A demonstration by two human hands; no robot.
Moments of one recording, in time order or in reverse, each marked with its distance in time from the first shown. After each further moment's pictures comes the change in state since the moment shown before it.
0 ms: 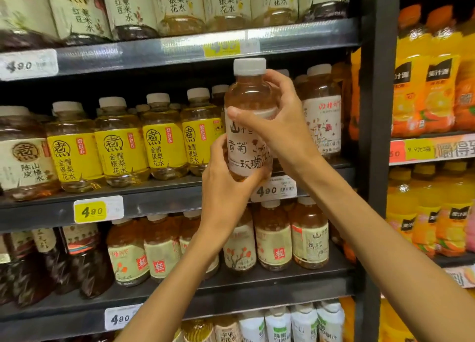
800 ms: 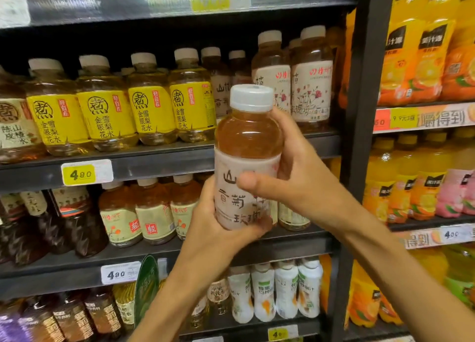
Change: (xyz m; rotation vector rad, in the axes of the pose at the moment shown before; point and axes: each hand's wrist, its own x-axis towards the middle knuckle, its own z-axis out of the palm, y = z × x) left_hand -0.100 0.026 -0.035 -0.398 -0.334 -0.317; right_hand -0.102 -0.024 -0.034 0.089 -0.425 0.169
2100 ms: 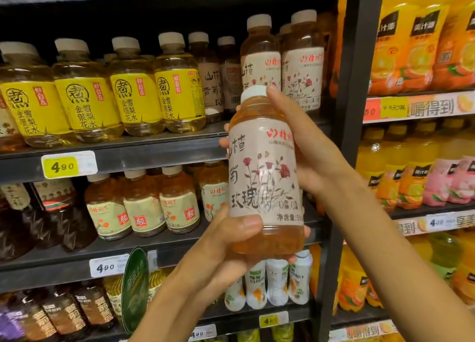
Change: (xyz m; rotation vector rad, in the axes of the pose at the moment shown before) left_hand 0.003 -0.001 0.012 -0.887 -0.577 -0.166; right_hand 0.023 0.008 -0.022 0.758 0.067 0.401
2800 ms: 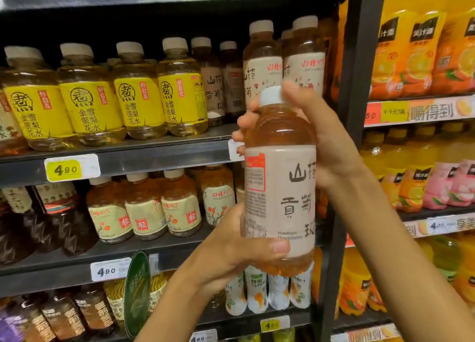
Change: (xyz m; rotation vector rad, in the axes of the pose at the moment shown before) left_hand 0.003 -0.012 -0.008 0.423 0.159 -0.136; right_hand -0.006 -0.013 0.005 -0.114 -0.091 -0.140
